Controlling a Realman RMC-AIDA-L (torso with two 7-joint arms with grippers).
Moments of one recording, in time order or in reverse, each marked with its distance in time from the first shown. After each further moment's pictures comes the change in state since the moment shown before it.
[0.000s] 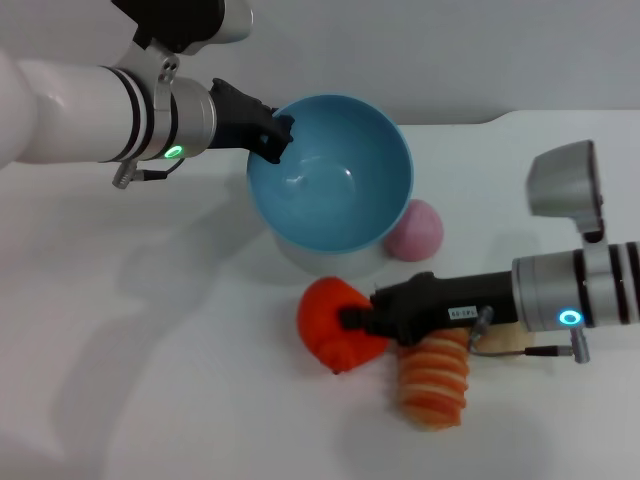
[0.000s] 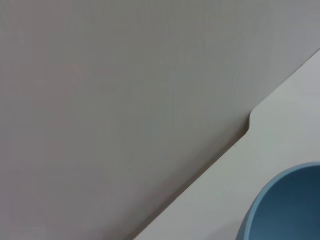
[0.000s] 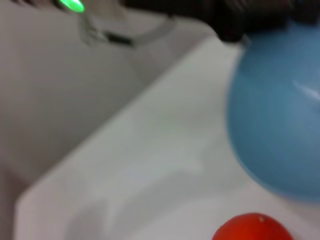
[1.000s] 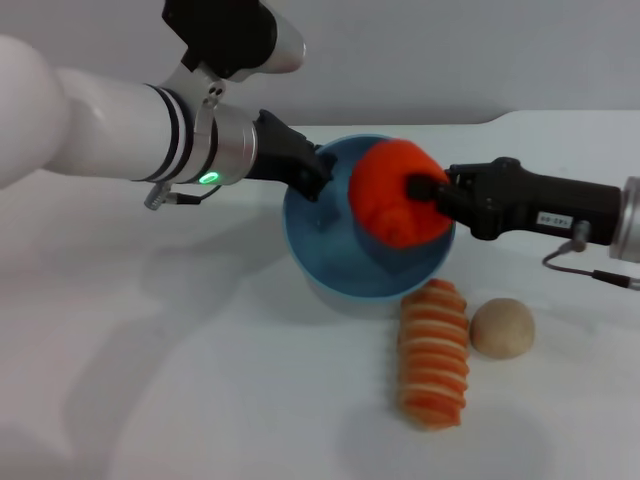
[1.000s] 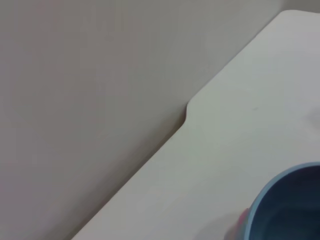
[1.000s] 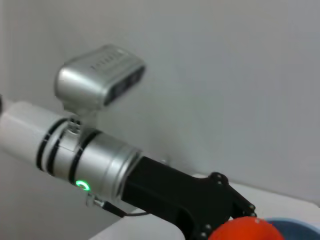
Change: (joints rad) left arm -0.014 -0.002 0.078 0.044 -0.039 0.095 -0.003; right arm -0.207 -0.010 0.012 -0.331 0.289 -0.139 -0.055
